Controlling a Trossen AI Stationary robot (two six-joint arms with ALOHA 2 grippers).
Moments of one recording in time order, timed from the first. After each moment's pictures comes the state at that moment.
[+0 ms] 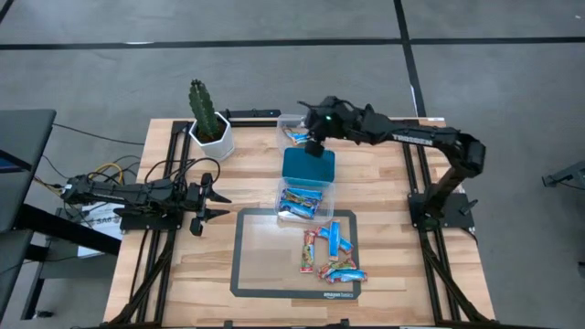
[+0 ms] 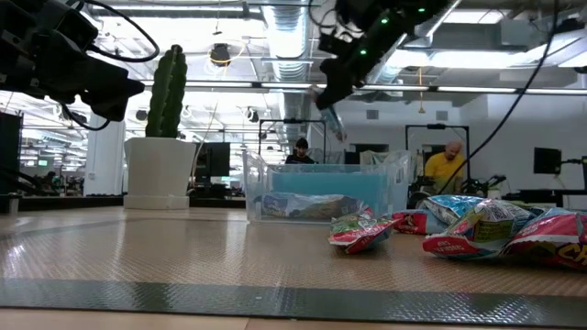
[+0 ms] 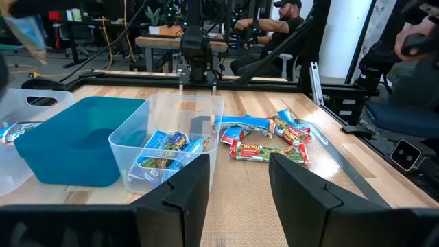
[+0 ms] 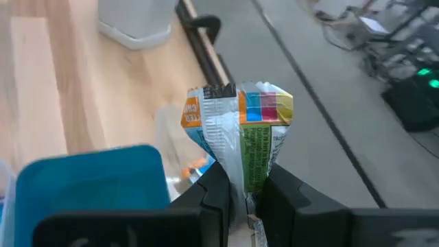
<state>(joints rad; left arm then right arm) -0.12 0.11 0.01 0.04 -0.03 -0.07 -0.39 1.63 1.34 -0.37 0.20 -0.31</state>
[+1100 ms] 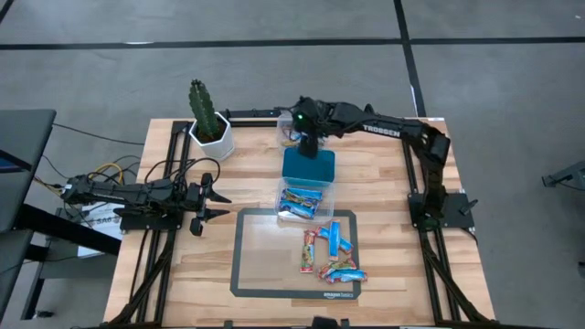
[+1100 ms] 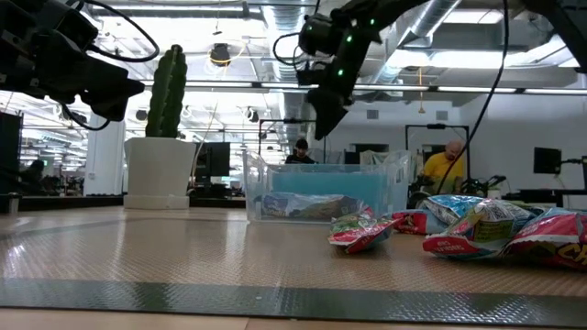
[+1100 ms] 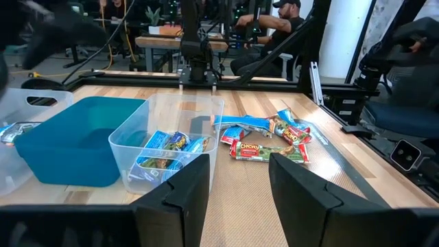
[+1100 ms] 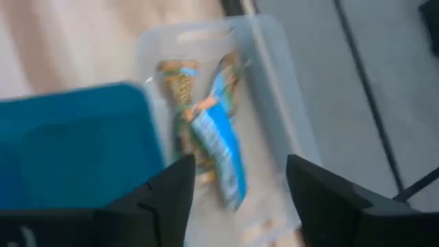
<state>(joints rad) -0.12 0.11 0.01 0.03 -0.03 -0.07 -0.40 1.95 1.73 -0.83 0.26 -0.25</state>
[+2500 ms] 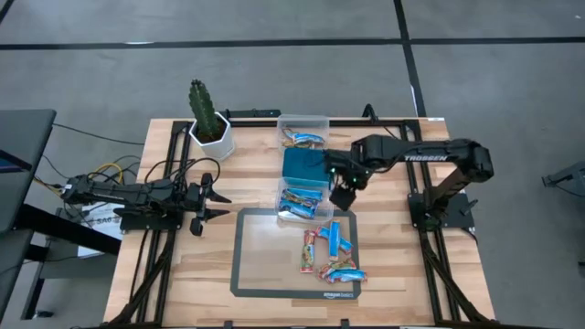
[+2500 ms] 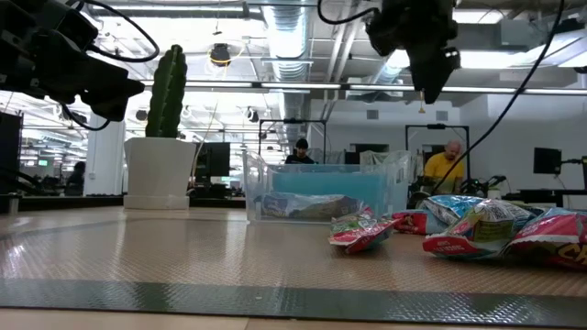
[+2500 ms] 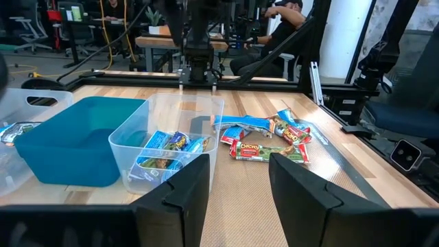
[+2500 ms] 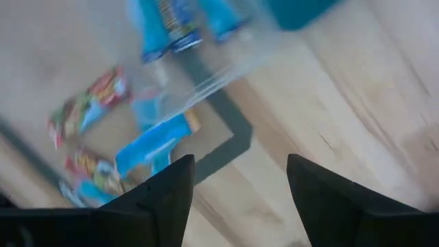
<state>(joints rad) -0.12 0.11 0.01 0.03 -0.03 -0.07 -0.07 1.59 1.47 -1.33 -0.08 0.56</state>
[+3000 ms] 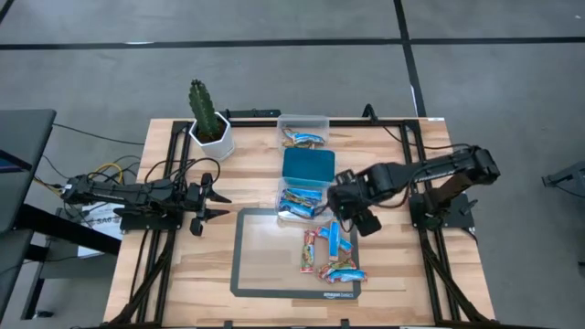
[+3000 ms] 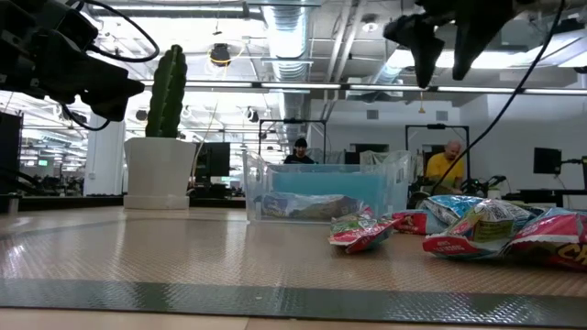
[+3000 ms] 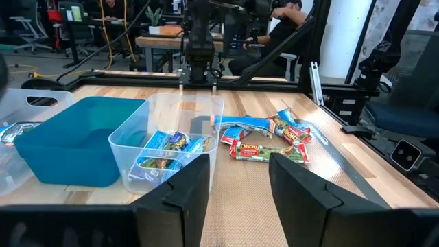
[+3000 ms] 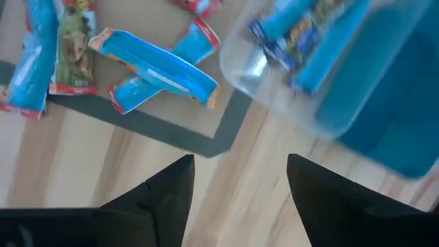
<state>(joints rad) -0.12 0.11 0.01 0.03 -0.03 -0.07 0.20 1.56 1.43 -1.27 0.09 -0.27</state>
